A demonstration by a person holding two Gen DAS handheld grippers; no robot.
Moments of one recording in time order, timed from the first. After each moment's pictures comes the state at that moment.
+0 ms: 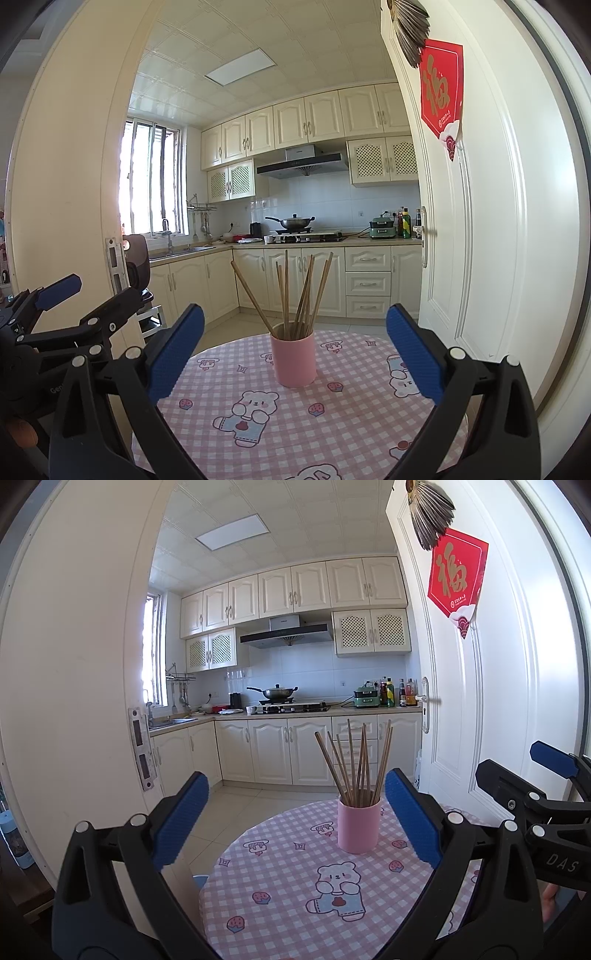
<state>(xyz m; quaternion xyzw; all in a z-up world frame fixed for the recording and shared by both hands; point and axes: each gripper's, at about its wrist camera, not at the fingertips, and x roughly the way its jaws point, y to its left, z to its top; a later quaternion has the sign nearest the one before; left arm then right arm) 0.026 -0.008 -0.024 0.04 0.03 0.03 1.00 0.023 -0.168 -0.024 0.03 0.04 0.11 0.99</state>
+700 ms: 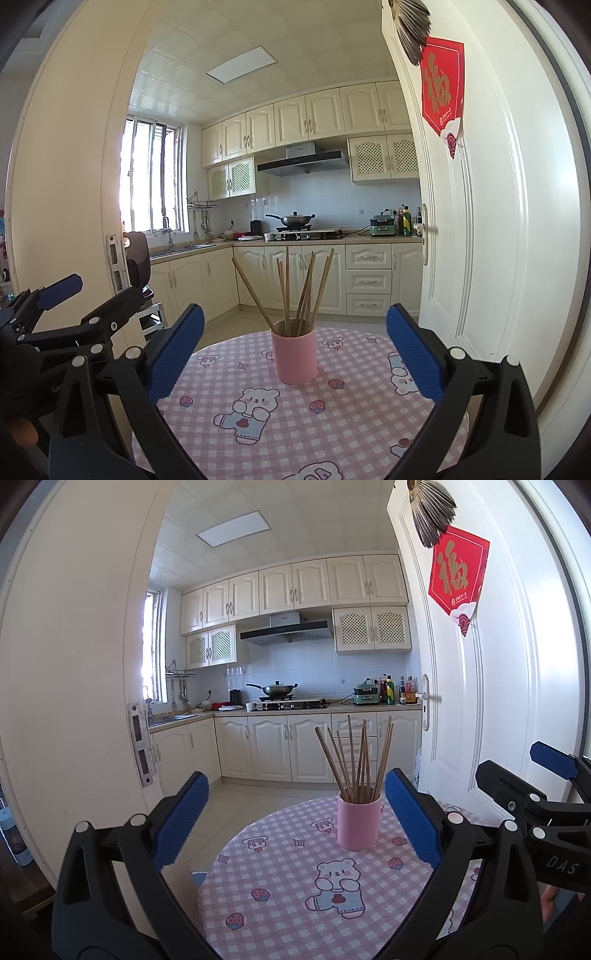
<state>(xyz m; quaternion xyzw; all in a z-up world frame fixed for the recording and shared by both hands) 0.028 -0.012 -0.024 0.04 0.04 0.03 1.00 0.025 -0.164 -0.026 0.03 0.05 0.11 0.99</state>
